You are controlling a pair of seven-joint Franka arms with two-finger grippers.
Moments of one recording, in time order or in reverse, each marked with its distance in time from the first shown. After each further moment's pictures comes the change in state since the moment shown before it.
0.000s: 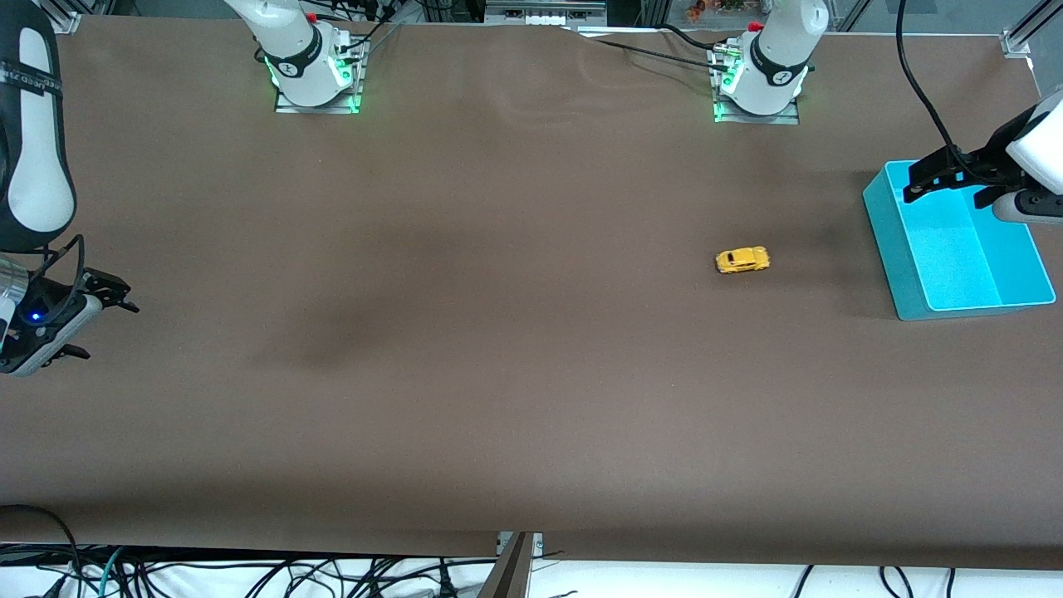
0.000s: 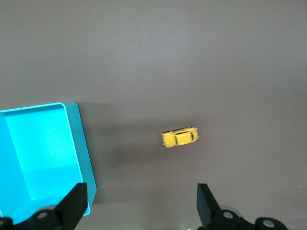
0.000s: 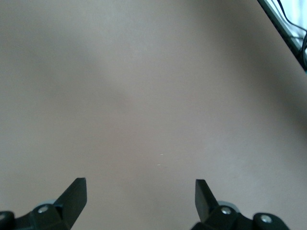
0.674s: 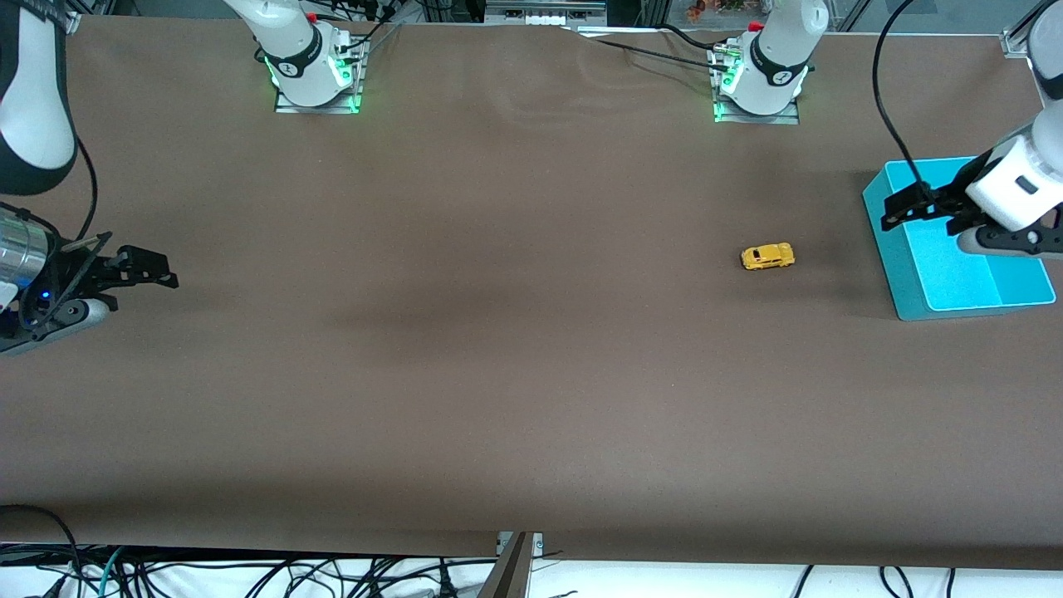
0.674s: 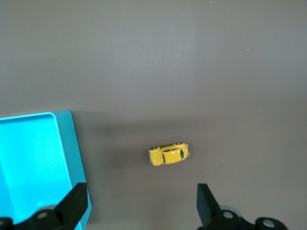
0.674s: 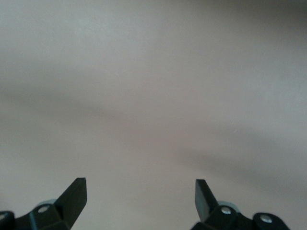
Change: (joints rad) left arm 0.011 0.015 0.000 -0.195 0.000 0.231 0.001; right arm 0.021 -0.067 0.156 0.151 0.000 -0.344 0.786
